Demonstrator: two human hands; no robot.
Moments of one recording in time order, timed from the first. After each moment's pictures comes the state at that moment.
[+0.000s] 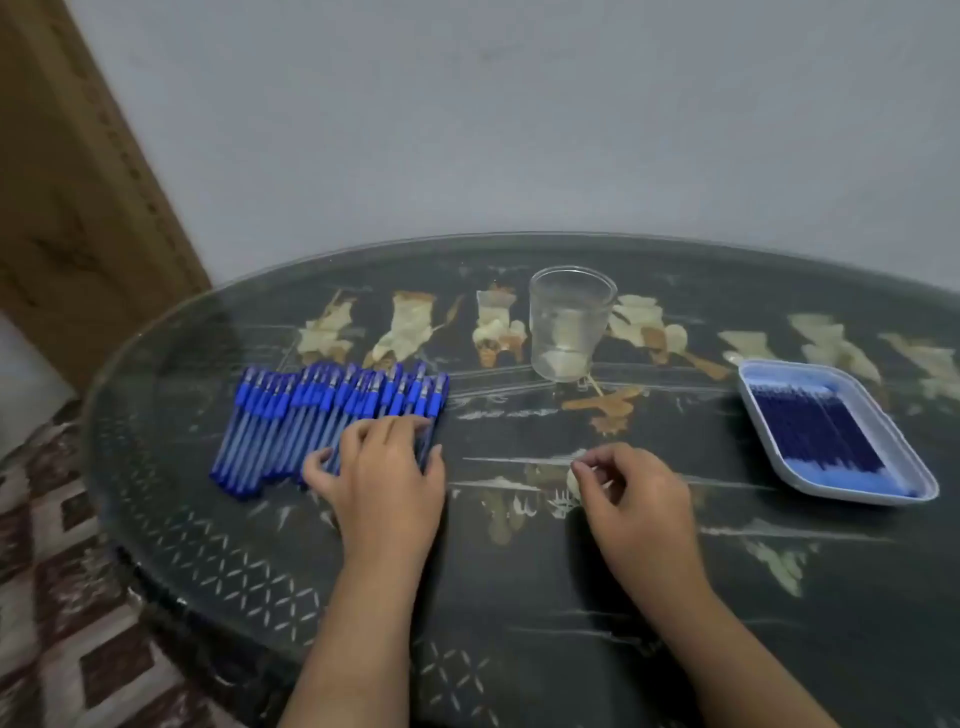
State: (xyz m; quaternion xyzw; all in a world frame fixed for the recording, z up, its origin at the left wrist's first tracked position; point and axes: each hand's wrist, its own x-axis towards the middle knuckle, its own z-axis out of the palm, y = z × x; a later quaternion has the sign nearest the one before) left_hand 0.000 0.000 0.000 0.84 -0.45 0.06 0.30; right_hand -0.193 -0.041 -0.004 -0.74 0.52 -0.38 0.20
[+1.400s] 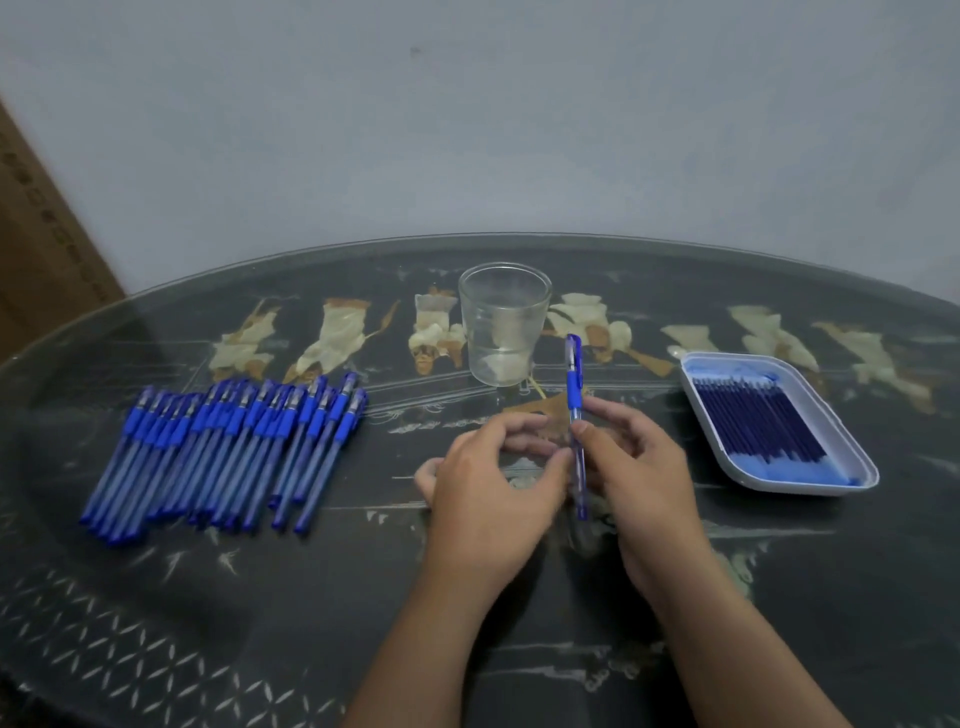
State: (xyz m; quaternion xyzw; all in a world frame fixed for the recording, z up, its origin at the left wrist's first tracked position) left_hand -0.099 -0.038 0.014 0.67 -0.53 -0.22 0.48; right_hand -0.211 -0.075 0.018 -0.43 0.48 -0.53 0.55
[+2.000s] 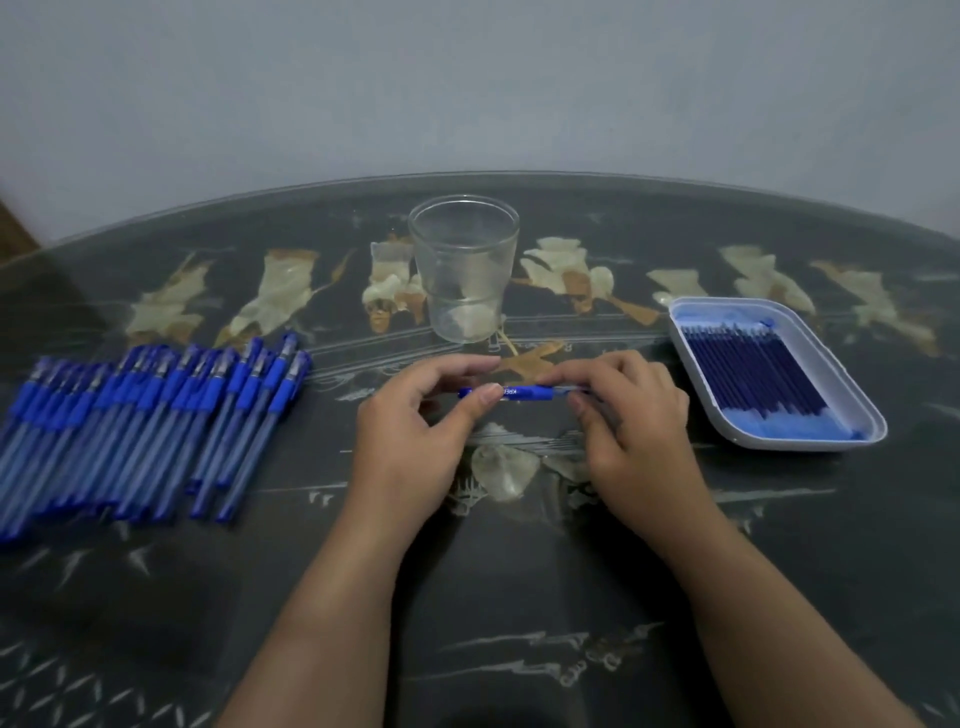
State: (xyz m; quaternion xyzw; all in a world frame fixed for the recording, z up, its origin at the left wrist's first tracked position) left_hand -0.074 -0.065 0.001 0.59 -0.51 -0.29 0.55; right_hand -0.242 -0.101 -0.014 -0.76 0.48 -0.41 0.13
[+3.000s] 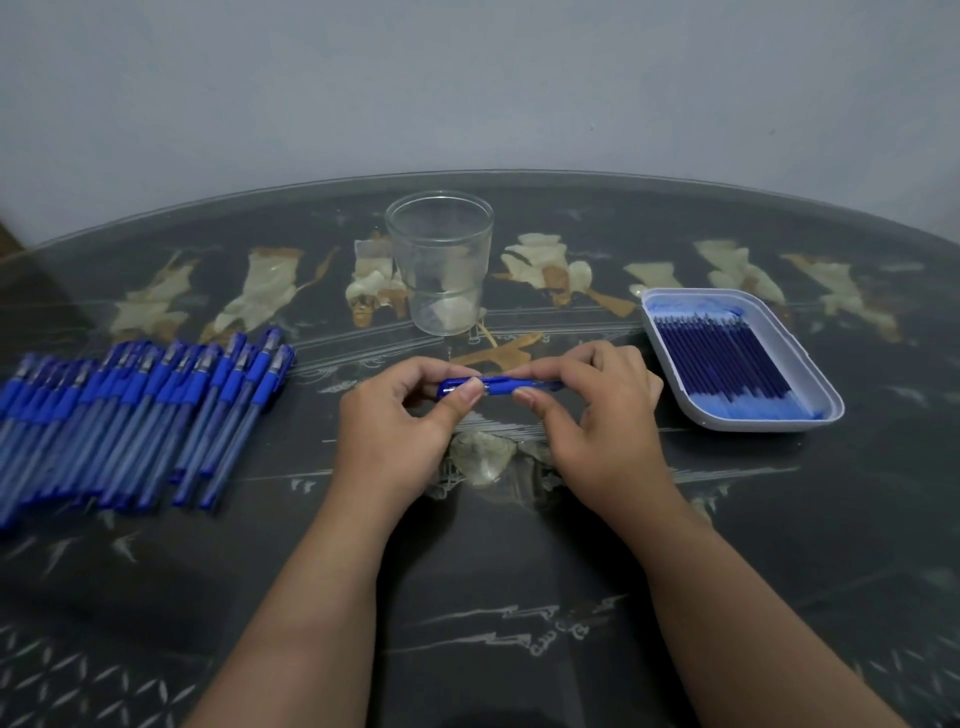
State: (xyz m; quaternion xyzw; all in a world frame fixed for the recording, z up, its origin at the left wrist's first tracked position) left_hand -0.079 -0.061 0.002 0.64 -0.49 -0.28 0.52; right_hand -0.236 -0.100 -0.016 -0.75 0.48 -0.43 0.10
